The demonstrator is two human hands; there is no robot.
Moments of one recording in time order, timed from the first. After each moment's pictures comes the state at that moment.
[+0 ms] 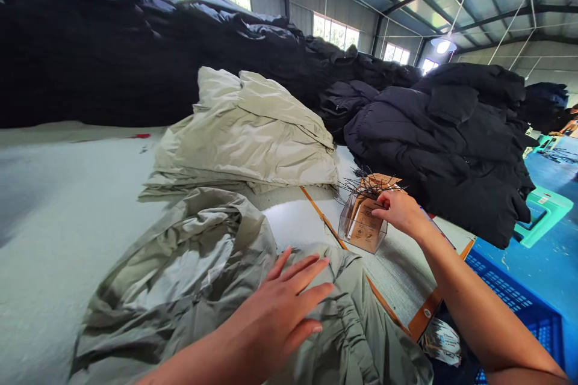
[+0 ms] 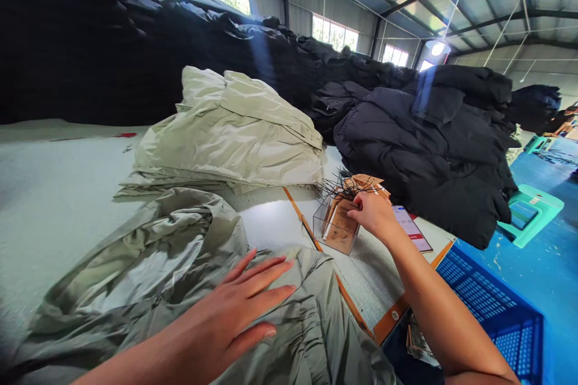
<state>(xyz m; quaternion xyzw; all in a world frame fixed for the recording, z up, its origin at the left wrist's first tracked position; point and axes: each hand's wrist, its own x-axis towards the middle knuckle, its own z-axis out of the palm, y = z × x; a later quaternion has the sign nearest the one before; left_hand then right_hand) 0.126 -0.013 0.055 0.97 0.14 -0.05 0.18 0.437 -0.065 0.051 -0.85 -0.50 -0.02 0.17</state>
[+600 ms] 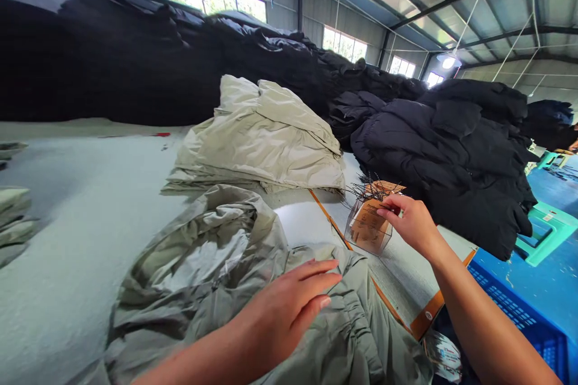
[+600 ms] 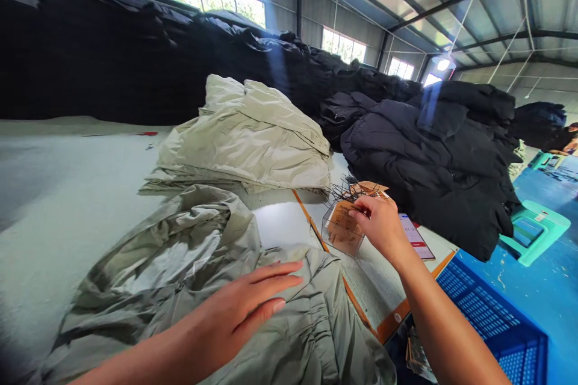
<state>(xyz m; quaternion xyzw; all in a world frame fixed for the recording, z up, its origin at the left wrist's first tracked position) 0.111 -0.016 0.041 0.94 0.11 0.15 0.29 0.403 -0.089 0.069 -0.76 -0.57 -0.09 0.29</state>
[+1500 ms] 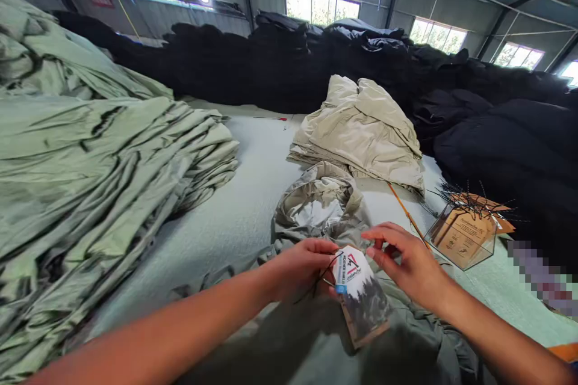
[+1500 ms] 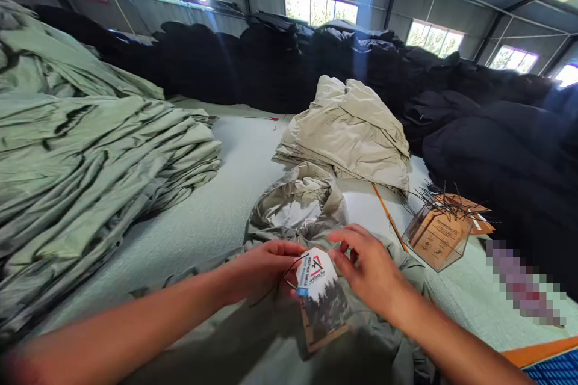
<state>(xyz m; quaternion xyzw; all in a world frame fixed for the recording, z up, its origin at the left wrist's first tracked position) 0.008 -0.005 0.014 0.46 0.29 0.17 0.82 0.224 -0.071 0.043 -0.53 -0.75 0.22 0.34</state>
